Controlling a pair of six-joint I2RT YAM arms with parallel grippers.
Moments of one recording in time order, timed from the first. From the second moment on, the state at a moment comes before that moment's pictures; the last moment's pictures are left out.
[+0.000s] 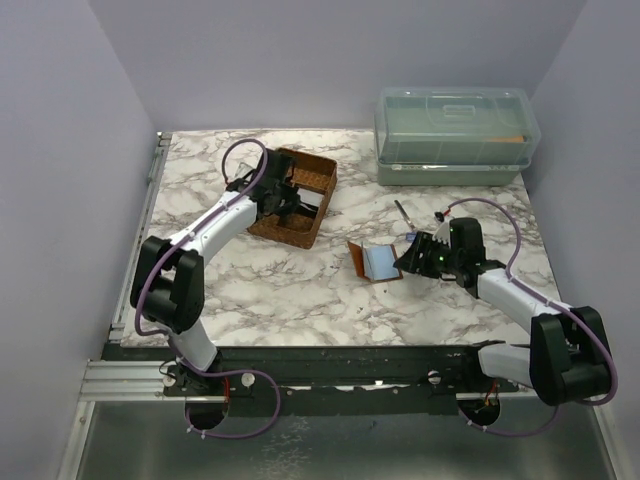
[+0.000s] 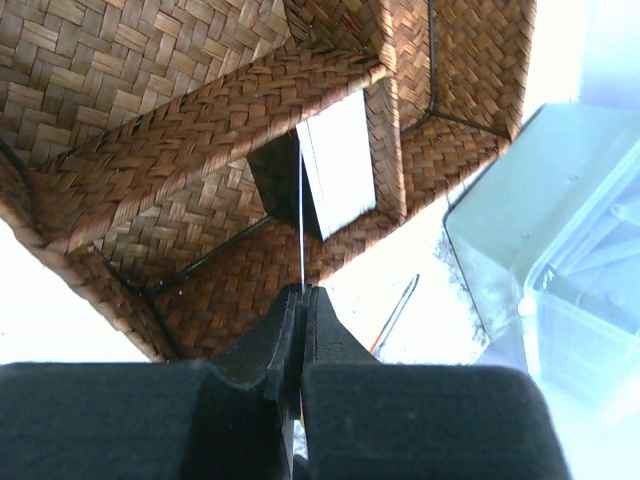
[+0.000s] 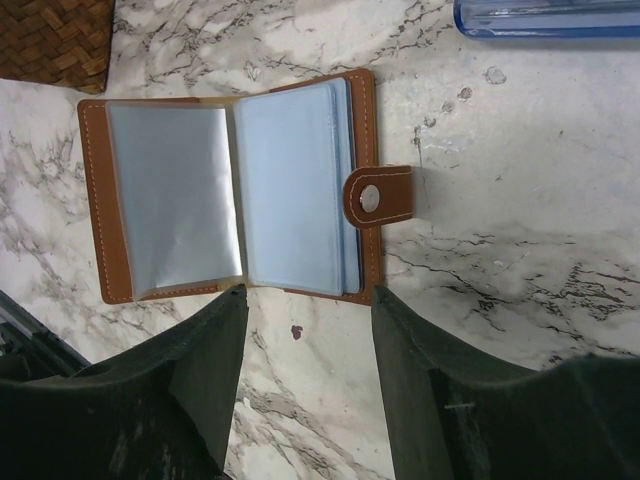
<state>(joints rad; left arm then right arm) -0.42 1.71 1.31 -0.49 -0.15 -1.45 0.18 1.22 0.49 -0.02 -0.43 0.45</state>
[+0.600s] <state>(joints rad) -0.42 1.54 1.27 -0.39 0.20 -0.93 0.20 1.27 0.52 -0.02 -0.47 0.44</state>
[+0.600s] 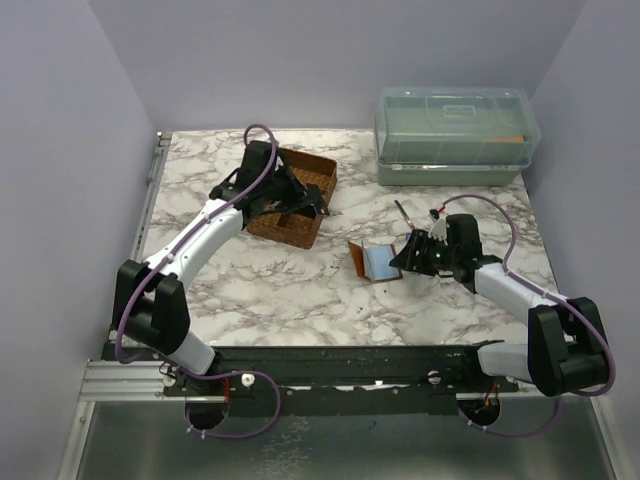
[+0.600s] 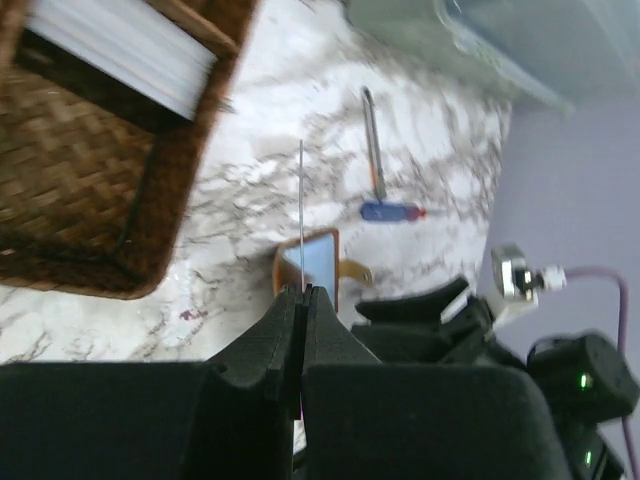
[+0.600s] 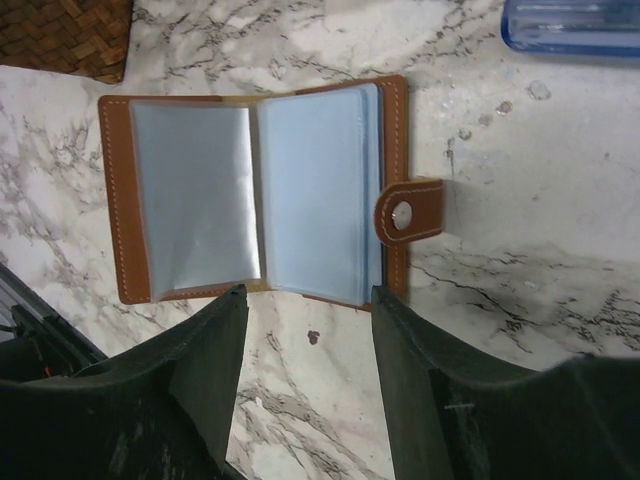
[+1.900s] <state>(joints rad) -0.64 2.00 1.43 -0.44 0.58 -0.69 0.23 1.46 0.51 0.14 -0.41 0.65</state>
